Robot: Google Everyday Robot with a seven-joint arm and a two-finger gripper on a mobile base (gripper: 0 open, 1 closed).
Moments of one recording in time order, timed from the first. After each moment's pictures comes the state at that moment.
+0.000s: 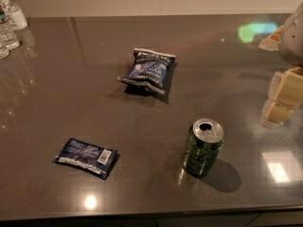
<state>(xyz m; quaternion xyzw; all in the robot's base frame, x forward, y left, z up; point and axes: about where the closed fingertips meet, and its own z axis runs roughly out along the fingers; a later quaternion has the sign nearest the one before) 0.438 -0.217 0.976 -0.60 0.78 -0.03 0.16</state>
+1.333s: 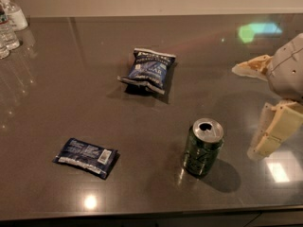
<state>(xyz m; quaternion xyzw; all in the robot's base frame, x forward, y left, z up) 0.399 -0.170 0.946 -0.66 0.71 0.09 0.23</state>
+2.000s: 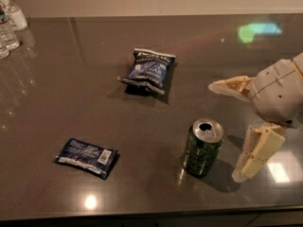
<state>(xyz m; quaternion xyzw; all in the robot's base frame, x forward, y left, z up) 0.374 -0.130 0.924 -0.69 0.65 0.18 0.27</state>
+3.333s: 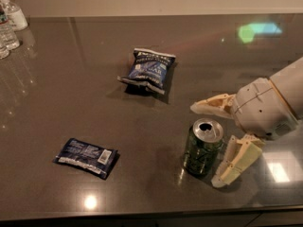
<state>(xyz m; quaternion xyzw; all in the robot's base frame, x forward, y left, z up) 0.365 -0.105 0.894 -0.69 0.62 0.25 0.27</state>
